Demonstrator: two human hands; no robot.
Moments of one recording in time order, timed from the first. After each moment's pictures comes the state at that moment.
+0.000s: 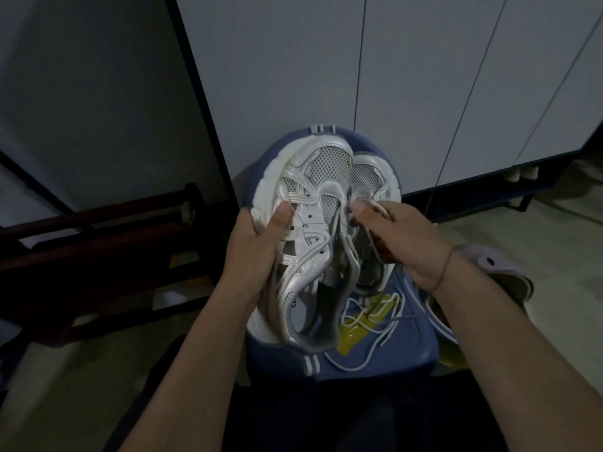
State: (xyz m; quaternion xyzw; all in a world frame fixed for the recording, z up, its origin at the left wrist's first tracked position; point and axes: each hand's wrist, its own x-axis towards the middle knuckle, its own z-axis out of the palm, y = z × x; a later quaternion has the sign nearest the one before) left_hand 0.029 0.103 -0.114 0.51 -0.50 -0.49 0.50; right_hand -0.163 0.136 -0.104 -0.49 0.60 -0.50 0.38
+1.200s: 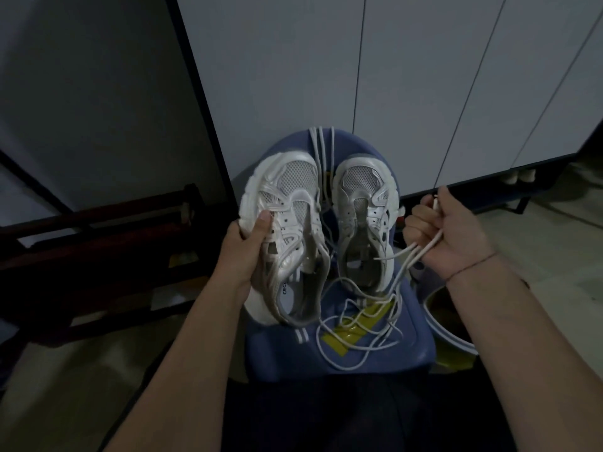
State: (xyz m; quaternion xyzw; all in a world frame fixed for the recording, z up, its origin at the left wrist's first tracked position) left_hand 0.043 0.065 -0.149 0.54 -0.43 -0.55 0.47; right_hand -0.209 0.126 -0.109 -0.11 0.32 -0.71 0.61
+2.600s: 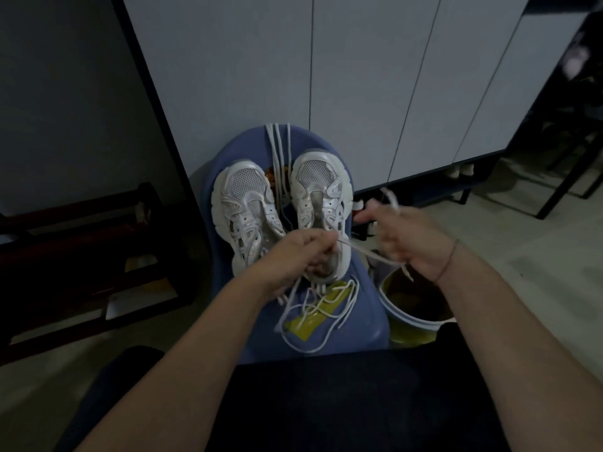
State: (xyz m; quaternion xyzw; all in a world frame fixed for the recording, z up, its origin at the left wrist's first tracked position) left_hand -0.042 0.115 -0.138 0.32 -0.65 -0.65 0.23; right_hand -0.226 0.173 -0.107 -0.38 0.62 -0.50 0.47
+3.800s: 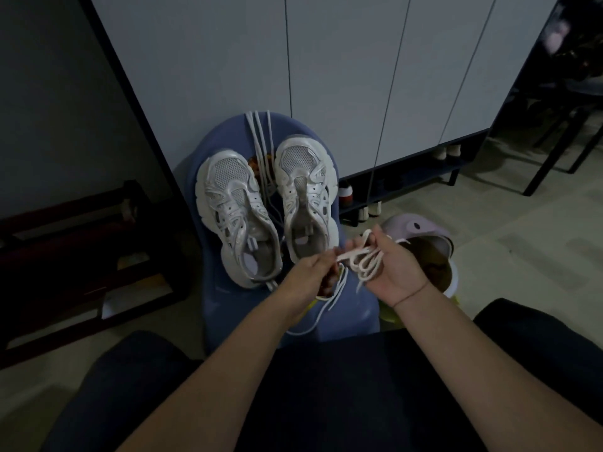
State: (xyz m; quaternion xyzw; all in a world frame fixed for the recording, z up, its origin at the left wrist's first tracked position) left_hand -0.073 0.159 -0.187 0.39 -0.57 -0.69 0.23; right_hand -0.207 0.194 -0.177 -0.04 0.32 -0.71 0.63
